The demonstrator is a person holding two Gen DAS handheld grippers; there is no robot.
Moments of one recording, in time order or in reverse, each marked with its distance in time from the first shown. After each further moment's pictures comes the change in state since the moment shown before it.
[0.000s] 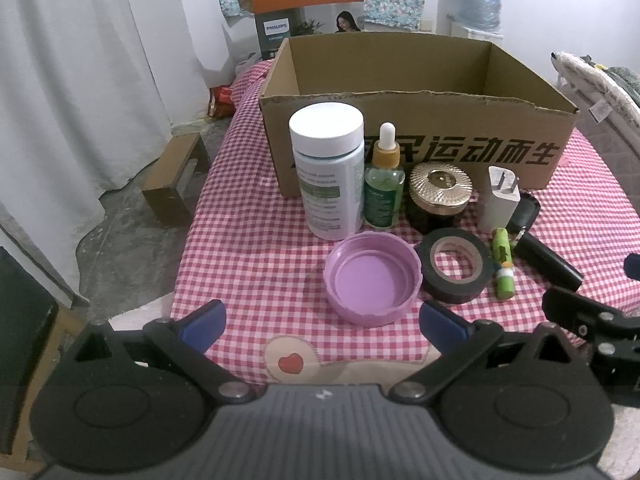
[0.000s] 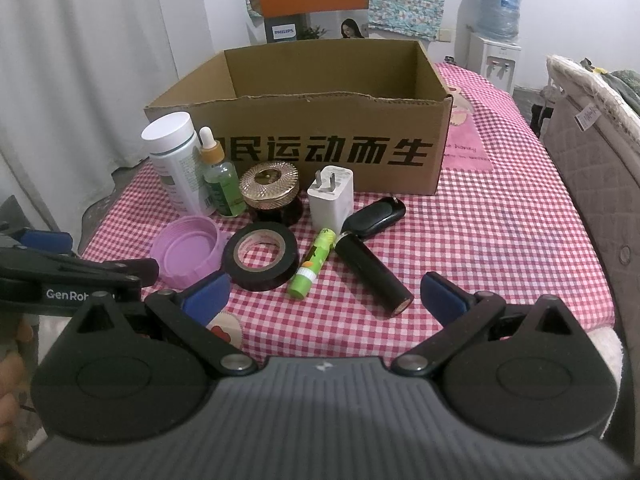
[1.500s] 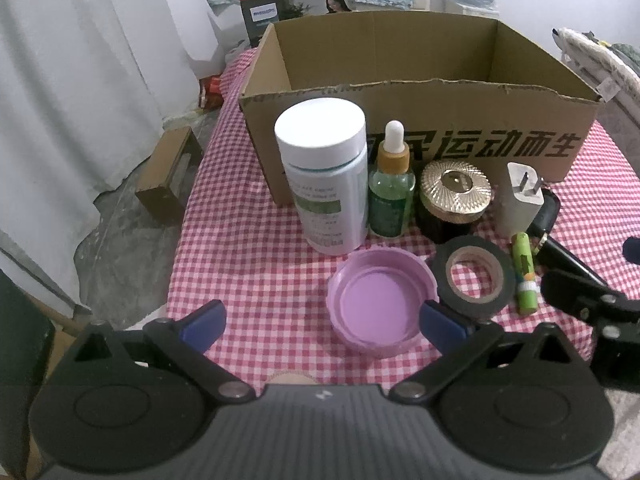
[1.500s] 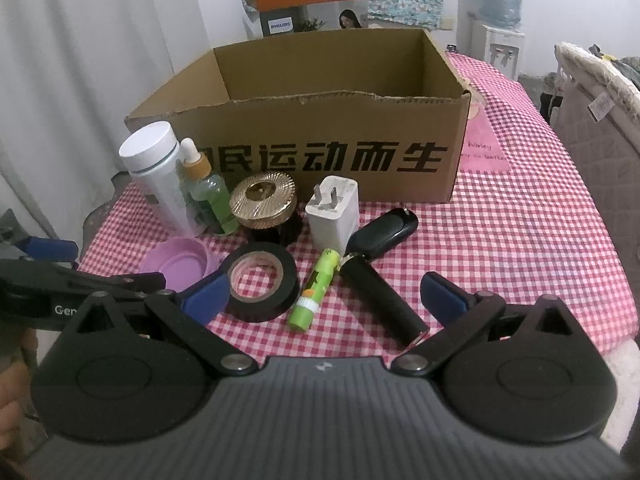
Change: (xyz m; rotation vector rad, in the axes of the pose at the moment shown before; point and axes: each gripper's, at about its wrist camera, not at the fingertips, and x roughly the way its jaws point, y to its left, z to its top) left arm 0.030 -0.002 0.027 0.057 0.059 0.007; right arm 0.033 -0.005 0.020 0.037 0.020 0.021
